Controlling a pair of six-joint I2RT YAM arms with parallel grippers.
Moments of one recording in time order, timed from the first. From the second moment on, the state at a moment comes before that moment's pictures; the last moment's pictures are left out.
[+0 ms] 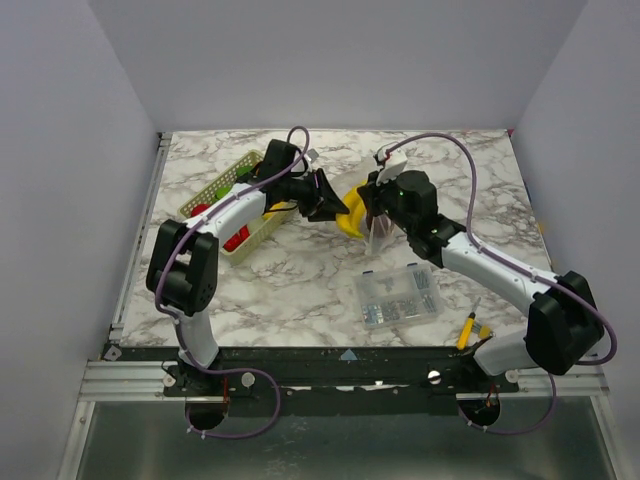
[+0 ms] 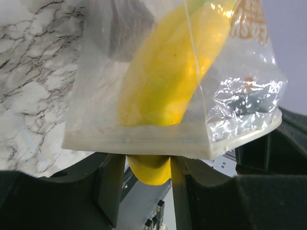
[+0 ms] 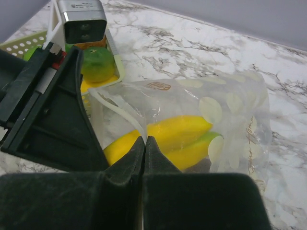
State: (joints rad) left arm -0.41 1.82 1.40 -0.32 0.79 -0.88; right arm 0.61 1.42 0.98 0.22 0.09 0.09
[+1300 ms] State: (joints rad) left arm -0.47 1.71 1.21 -0.16 0.48 -0.82; right arm 0.61 1.38 0.96 0.23 -0.01 0.10
